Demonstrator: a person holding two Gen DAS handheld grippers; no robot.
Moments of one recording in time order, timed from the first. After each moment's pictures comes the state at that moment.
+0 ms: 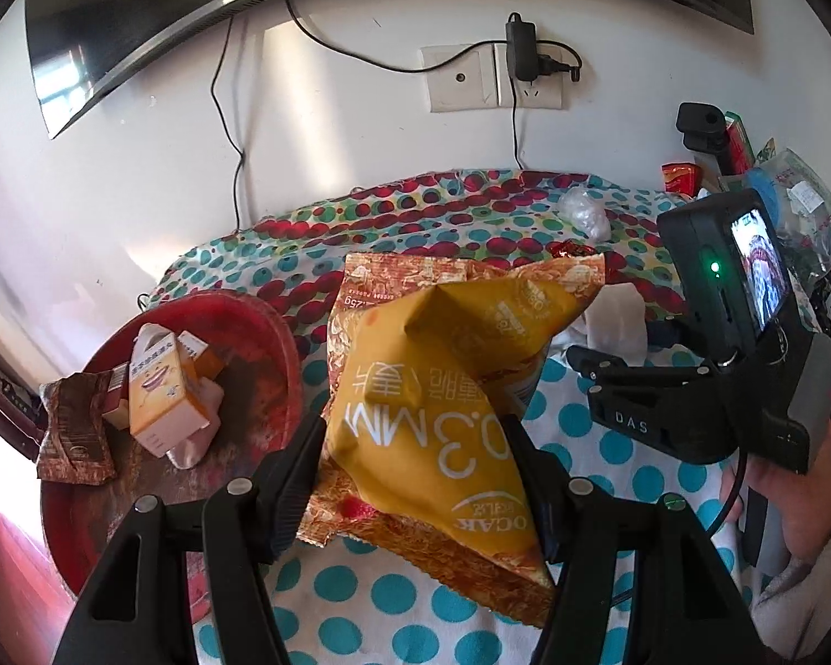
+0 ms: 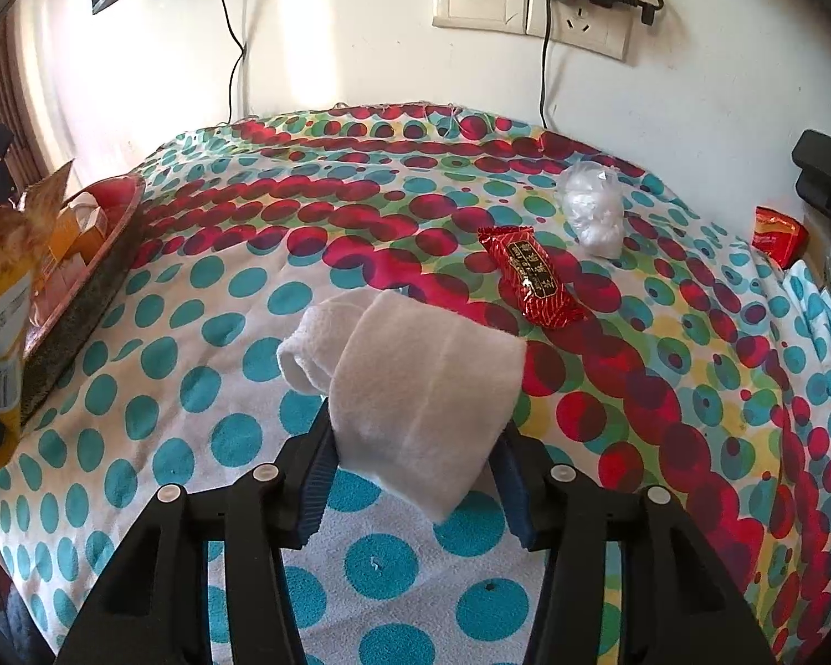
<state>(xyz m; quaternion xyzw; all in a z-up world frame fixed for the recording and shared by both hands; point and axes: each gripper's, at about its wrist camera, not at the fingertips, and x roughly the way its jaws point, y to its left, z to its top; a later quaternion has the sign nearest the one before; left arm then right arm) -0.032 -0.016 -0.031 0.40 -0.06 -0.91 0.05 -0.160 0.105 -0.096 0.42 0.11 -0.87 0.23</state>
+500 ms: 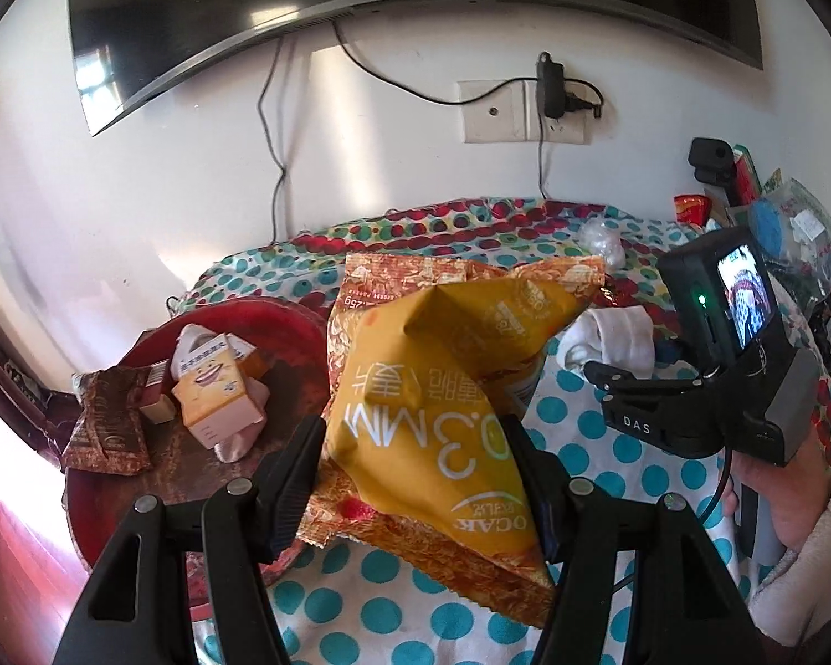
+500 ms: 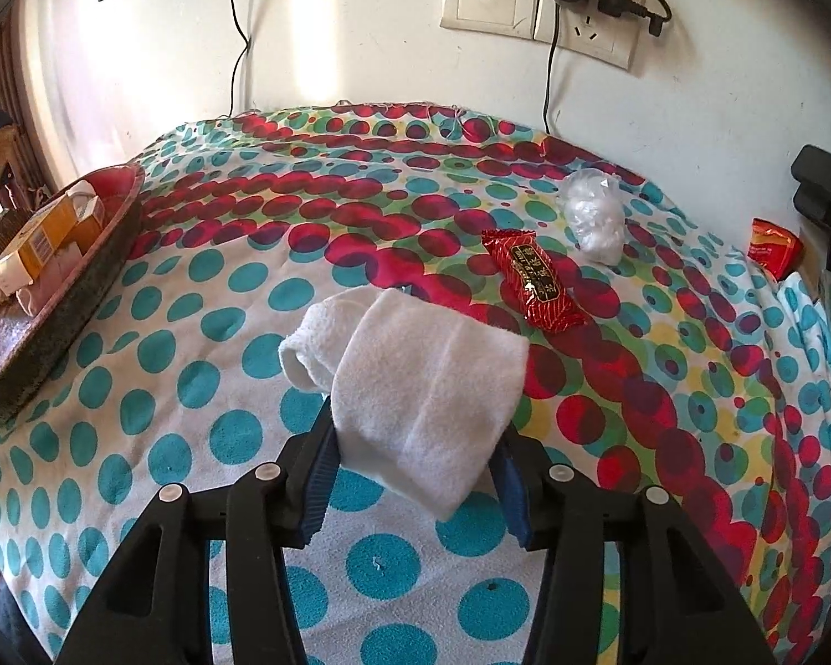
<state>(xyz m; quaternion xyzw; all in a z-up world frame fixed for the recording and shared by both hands) -0.005 -0.041 -0.006 0.37 -0.04 -0.92 0.07 -0.159 0.099 -0.098 0.41 0.13 -0.87 0.22</state>
